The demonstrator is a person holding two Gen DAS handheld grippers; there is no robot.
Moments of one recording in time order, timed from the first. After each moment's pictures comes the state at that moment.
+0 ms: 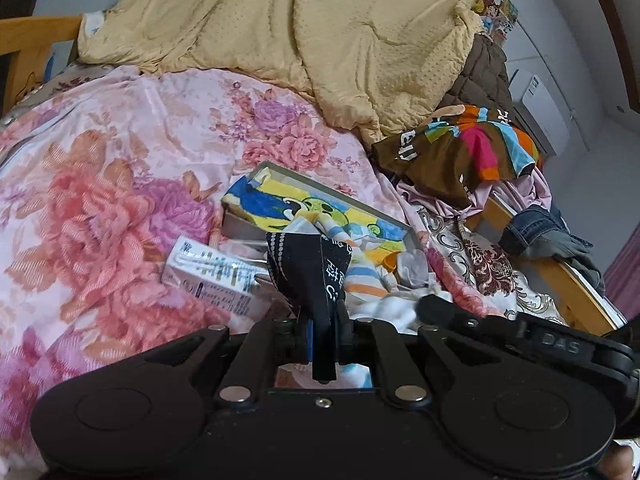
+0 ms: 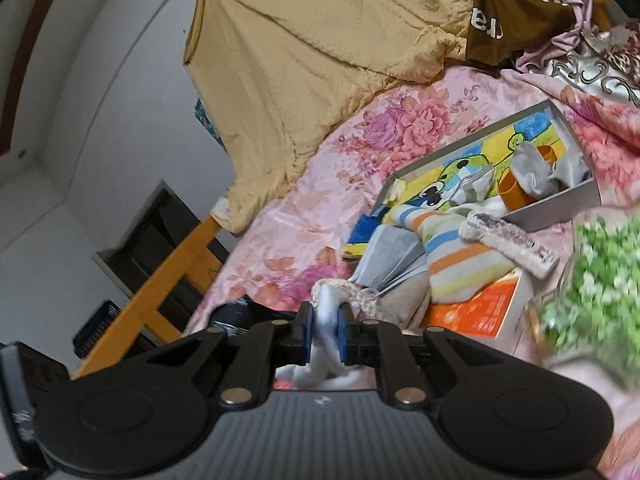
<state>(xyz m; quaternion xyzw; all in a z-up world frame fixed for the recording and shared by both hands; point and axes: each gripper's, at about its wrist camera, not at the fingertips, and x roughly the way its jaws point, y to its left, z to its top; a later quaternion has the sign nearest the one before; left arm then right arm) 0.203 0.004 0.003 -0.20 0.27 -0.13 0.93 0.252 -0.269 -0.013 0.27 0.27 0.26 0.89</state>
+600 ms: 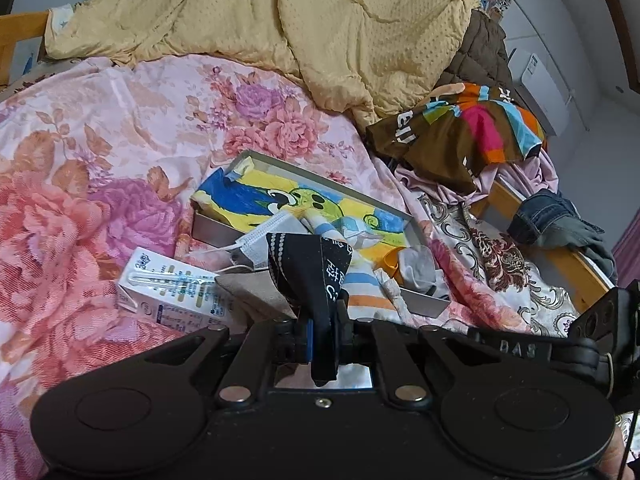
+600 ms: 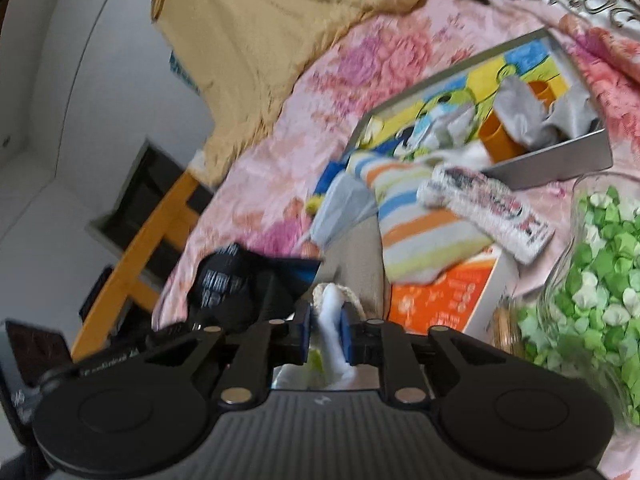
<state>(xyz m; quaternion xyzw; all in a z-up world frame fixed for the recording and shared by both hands) 0.262 -0.025 -0.012 -0.18 0.29 -0.15 0.93 0.307 -0.287 -0.045 0.26 0.38 0.29 0.84</state>
